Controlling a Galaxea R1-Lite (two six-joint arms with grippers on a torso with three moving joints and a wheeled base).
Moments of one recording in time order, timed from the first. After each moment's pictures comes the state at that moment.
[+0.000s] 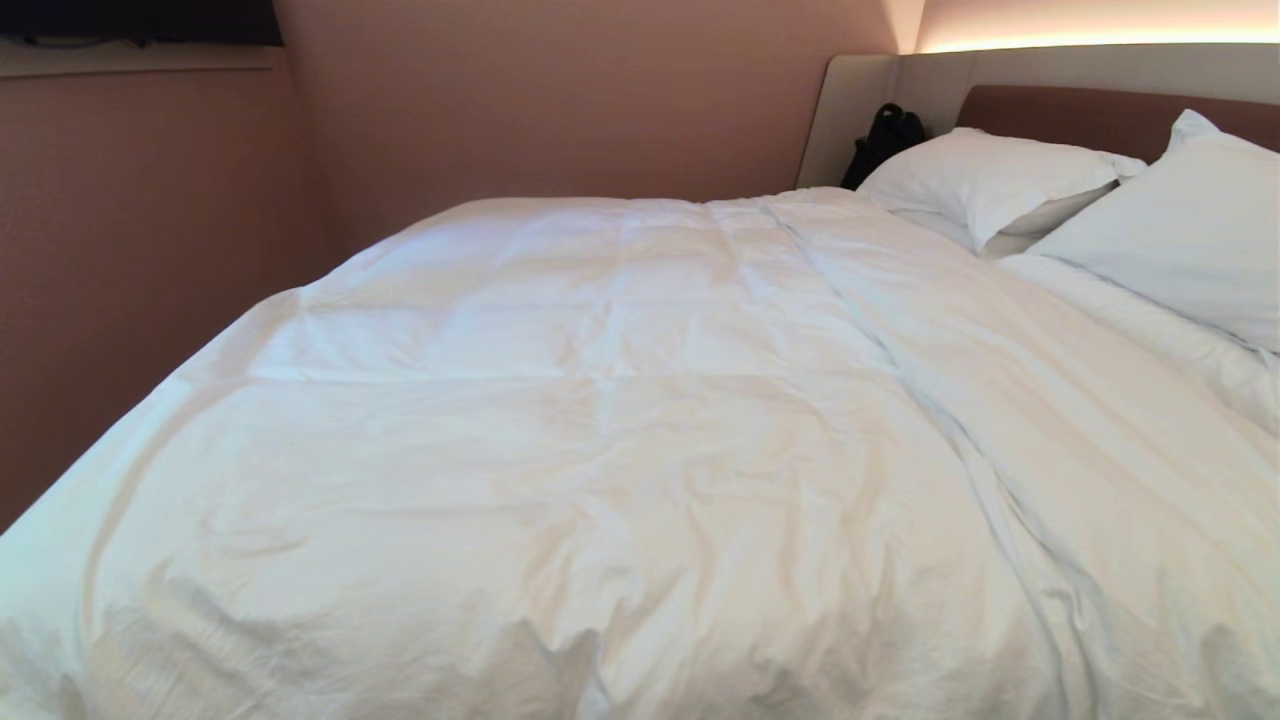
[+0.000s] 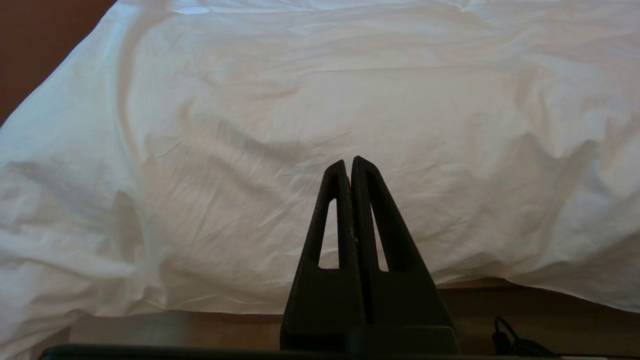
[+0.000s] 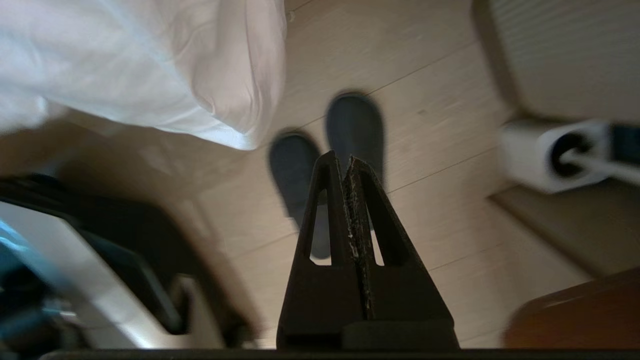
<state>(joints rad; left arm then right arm) 0.01 0.00 0.00 0.02 -0.02 0.02 -1.60 2.13 -1.11 0.39 0.50 -1.15</state>
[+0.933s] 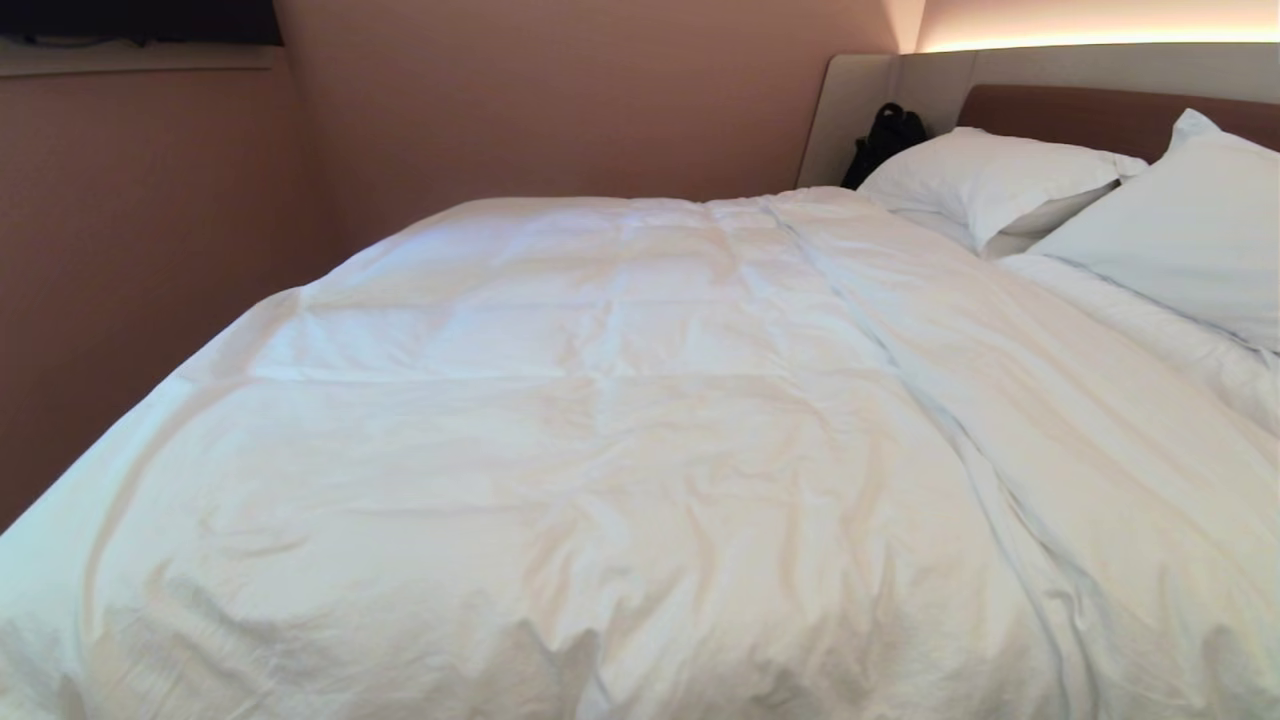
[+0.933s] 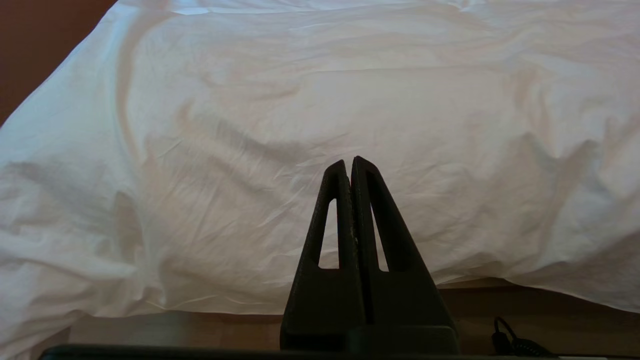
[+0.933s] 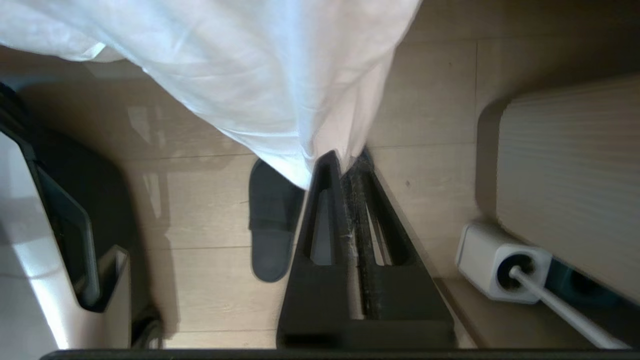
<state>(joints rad) 0.01 0.00 0.00 0.02 -0.02 0.02 -1.53 2.12 -1.11 0.49 0.60 -1.51</state>
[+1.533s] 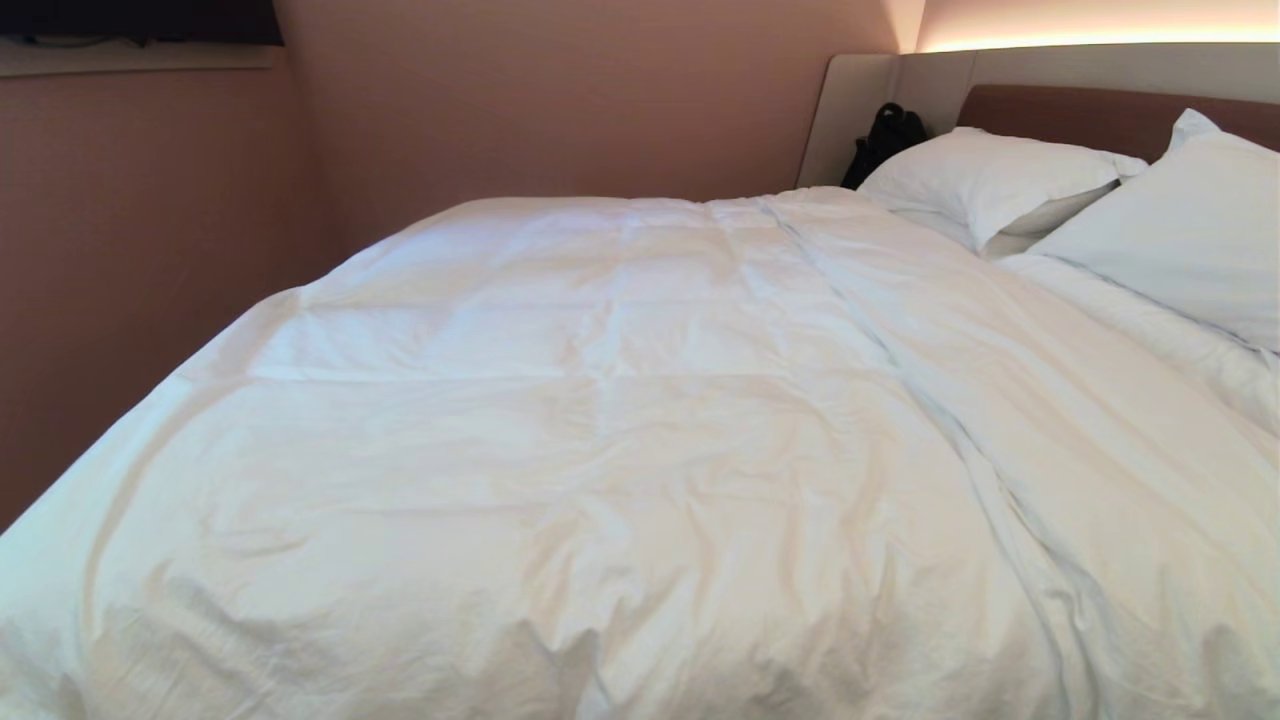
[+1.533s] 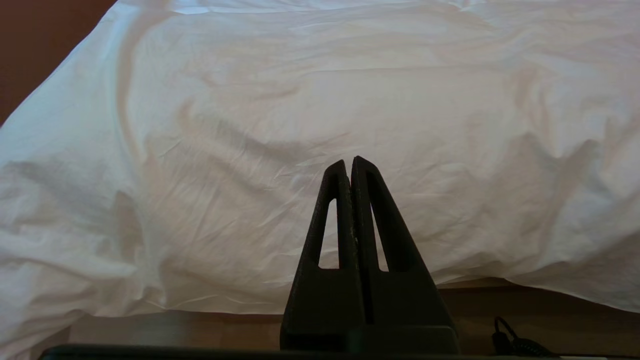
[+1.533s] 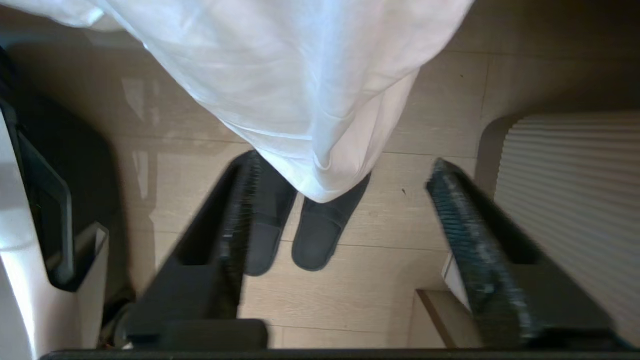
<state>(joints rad) 0.01 0.00 0.00 0.02 -0.02 0.02 -1.51 2.18 -1.12 0.49 0.58 -1.61</state>
